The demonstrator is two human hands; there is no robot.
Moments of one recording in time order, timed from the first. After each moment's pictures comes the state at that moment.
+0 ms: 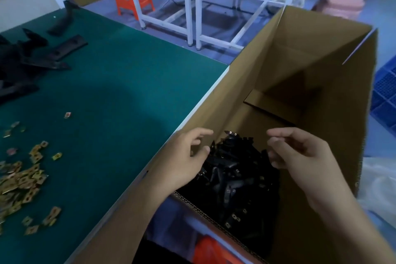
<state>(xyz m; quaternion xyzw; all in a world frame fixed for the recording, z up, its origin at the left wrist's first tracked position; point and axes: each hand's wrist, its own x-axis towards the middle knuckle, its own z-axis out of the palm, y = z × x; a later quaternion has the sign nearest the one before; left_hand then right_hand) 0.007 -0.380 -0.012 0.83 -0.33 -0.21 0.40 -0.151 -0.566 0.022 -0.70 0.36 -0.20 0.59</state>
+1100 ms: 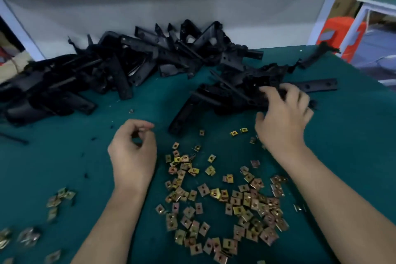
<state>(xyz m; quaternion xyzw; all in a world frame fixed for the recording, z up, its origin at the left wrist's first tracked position) 0.108 0.026 -0.021 0.79 0.22 0.38 0.42 0.241 -0.211 0.007 -0.95 -0.06 -0.18 0.23</state>
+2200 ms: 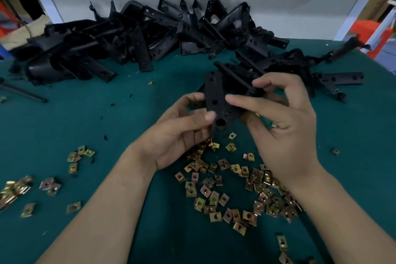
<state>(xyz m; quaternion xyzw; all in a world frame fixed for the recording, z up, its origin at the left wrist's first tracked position) 0.098 0.018 -0.002 0.47 -0.02 -0.04 0.88 0.153 -0.178 0.015 -0.74 -0.42 -0.28 0.44</state>
